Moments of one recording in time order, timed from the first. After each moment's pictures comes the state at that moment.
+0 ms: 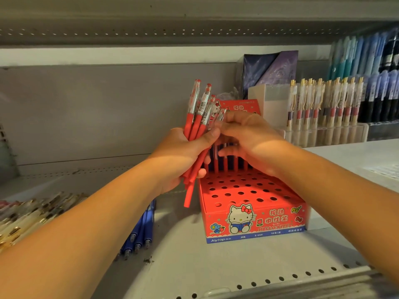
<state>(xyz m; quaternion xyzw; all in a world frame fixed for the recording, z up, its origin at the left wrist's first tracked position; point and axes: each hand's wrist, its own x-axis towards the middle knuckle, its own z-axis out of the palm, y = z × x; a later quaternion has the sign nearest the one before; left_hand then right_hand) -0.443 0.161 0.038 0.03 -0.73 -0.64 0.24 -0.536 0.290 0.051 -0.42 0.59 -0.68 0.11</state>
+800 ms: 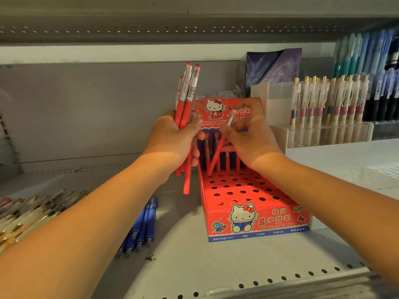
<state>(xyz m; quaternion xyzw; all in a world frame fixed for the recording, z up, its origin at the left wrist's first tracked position) -0.444 0.155 0.048 0.05 -0.74 -0.54 0.39 -0.553 0.276 0.033 -0.40 0.64 -0.64 -0.13</state>
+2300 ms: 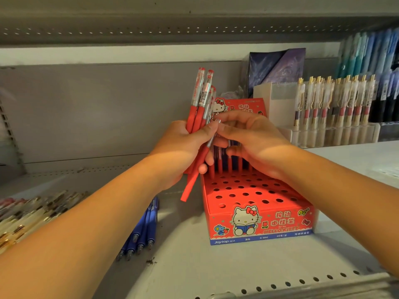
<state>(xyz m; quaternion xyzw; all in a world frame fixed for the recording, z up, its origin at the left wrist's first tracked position) -0.439 0.160 0.044 -0.02 -0.74 -0.62 0.26 -0.545 0.287 0.042 -0.46 0.57 -0.68 0.09</state>
